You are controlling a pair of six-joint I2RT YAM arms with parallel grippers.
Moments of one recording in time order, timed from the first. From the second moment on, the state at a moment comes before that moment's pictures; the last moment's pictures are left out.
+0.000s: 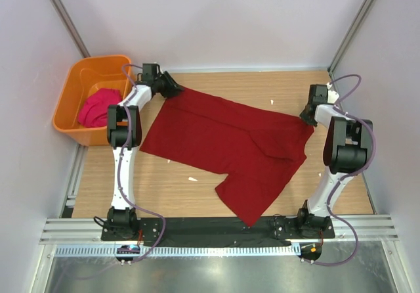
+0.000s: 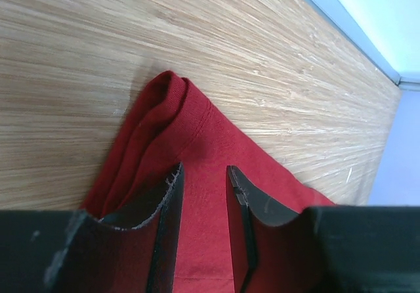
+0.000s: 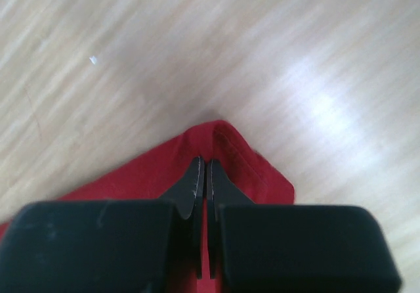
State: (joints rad) left arm -0.08 2.55 2.10 -0.26 0.44 -0.76; right arm -0.15 1.88 1.19 -0.23 0.27 0.52
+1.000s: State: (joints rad) left arm -0.28 1.92 1.51 -0.58 0.10 -0.47; right arm 0.11 1.51 1.05 -0.68 0.23 0.55
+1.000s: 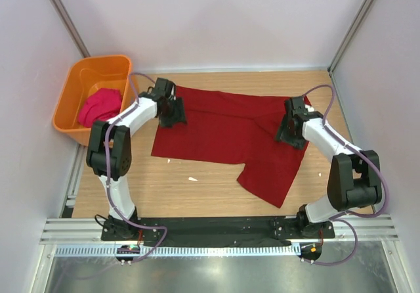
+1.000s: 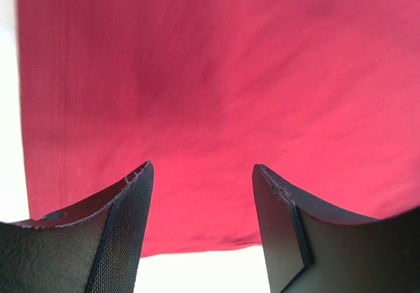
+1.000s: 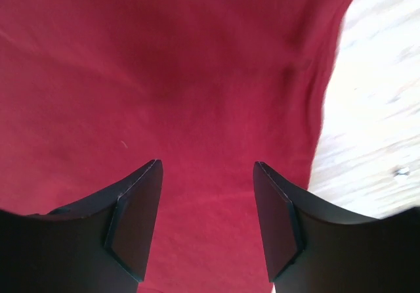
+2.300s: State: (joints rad) left arm -0.12 1.52 0.88 -0.59 0.03 -0.58; right arm 0.12 1.01 0.51 -0.90 0.04 0.89
